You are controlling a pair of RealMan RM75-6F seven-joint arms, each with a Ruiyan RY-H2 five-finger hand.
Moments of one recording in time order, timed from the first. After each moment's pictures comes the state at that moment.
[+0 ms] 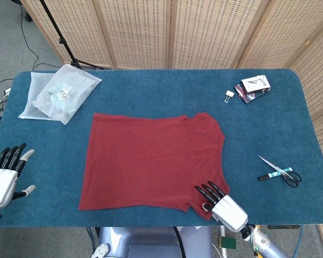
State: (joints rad) left arm -0.13 -1.18 -0.01 -1.48 1.61 1.48 0.01; right arm 0.29 -1.59 -0.19 -1.12 -1.99 1.47 0.00
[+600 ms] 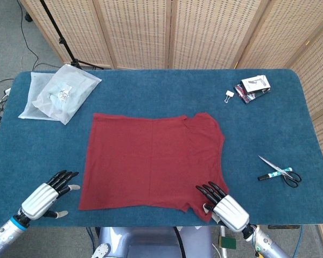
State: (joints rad) left arm -0.25 -1.44 0.19 -0.95 1.95 1.51 -0.51; right arm 0.30 -1.55 -0.21 -1.17 -1.96 1.46 0.10
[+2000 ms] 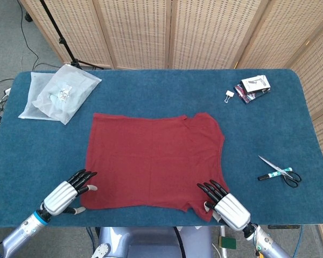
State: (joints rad) left arm -0.31 -1.66 0.23 -0.74 1.91 1.55 -0.56; right arm 0.31 -1.53 -0.21 -1.21 -1.94 1.46 0.10
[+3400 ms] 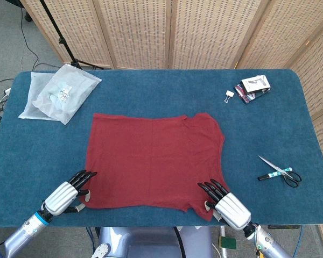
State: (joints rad) left arm -0.31 -1.67 0.25 -0.74 1.87 1.54 -0.59; right arm 0.31 -1.53 -0.21 -1.21 -1.93 1.46 0.09
